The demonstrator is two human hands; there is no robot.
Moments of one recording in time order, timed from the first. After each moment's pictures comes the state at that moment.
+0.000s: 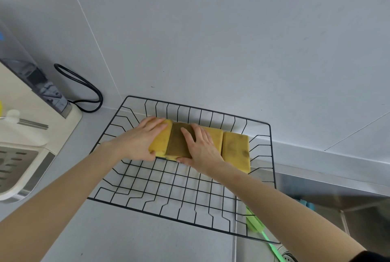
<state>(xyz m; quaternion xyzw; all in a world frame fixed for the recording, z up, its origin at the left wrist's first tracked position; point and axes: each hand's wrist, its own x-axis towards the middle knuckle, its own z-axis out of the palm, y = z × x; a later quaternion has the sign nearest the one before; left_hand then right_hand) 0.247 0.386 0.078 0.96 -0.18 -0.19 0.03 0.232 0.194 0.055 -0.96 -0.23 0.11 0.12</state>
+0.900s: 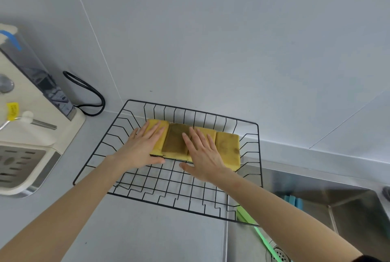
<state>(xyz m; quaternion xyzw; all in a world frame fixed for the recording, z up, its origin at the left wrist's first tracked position) 0.214 0.369 0.082 0.98 -0.12 -0.18 0.04 0.200 0.174 0.064 -0.96 -0.24 0.09 0.08</state>
